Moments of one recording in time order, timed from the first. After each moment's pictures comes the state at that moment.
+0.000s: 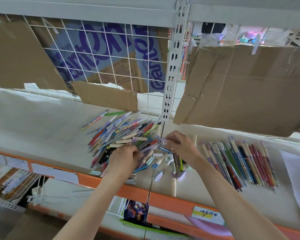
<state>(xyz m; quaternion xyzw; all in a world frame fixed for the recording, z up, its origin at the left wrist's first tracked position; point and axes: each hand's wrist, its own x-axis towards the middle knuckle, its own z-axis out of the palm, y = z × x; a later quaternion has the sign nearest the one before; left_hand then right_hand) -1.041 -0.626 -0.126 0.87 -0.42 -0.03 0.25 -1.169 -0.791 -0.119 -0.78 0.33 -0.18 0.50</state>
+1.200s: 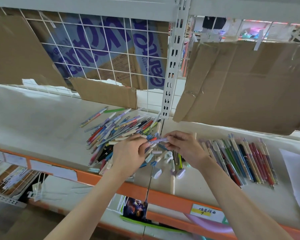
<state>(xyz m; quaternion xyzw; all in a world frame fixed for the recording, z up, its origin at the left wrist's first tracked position) -1.058 -0.631 -0.100 0.78 -0.52 0.11 0.32 -1.184 -0.781 -0.101 -0.60 0.24 -0.18 0.74</state>
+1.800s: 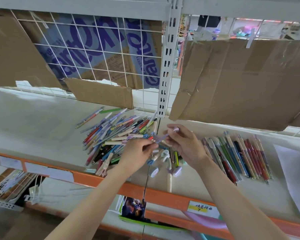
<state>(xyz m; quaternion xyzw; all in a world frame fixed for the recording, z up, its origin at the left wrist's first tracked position) -1.068 -0.651 -0.104 0.76 -0.52 -0.13 0.38 -1.192 -0.778 -0.095 -0.51 0.26 -0.27 0.78</state>
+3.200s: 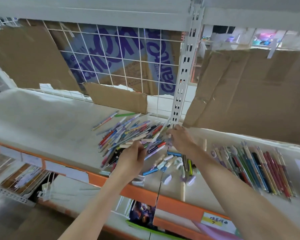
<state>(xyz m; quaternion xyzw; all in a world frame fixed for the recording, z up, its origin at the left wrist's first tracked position) -1.037 -0.617 -0.117 0.84 -0.41 -0.12 0.32 -1.112 -0.815 -0.124 -0.94 0.30 -0.01 0.16</state>
